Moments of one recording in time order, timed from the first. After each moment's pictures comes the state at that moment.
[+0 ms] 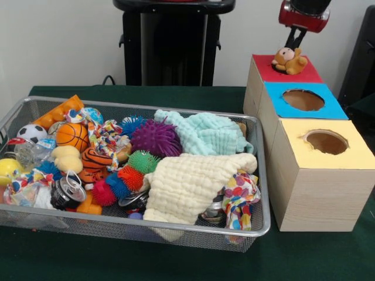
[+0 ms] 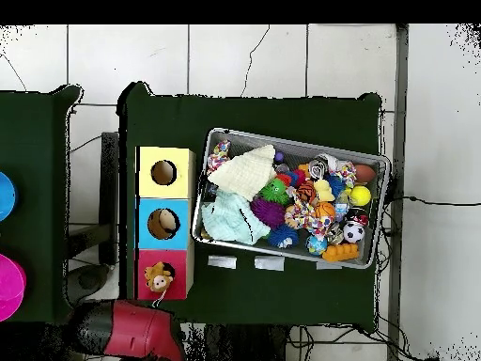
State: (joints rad) arm 0.51 -0.70 -0.30 2.09 0.46 0.54 1.84
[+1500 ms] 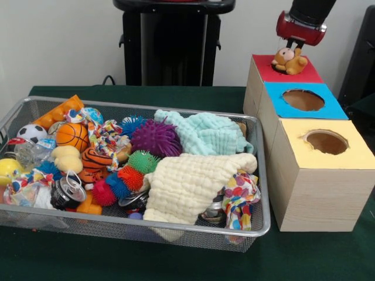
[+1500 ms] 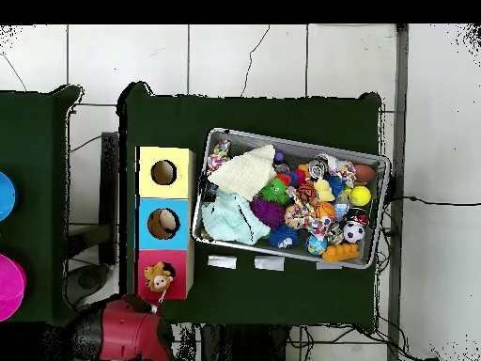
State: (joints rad) arm 0.60 -0.62 -0.36 2.06 0.43 0.38 1.84
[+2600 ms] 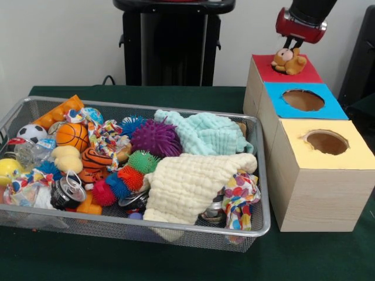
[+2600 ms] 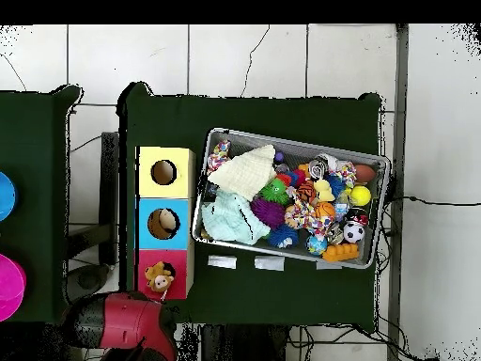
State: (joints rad) arm 0.58 -0.61 -0.38 2.00 0.39 0.52 1.84
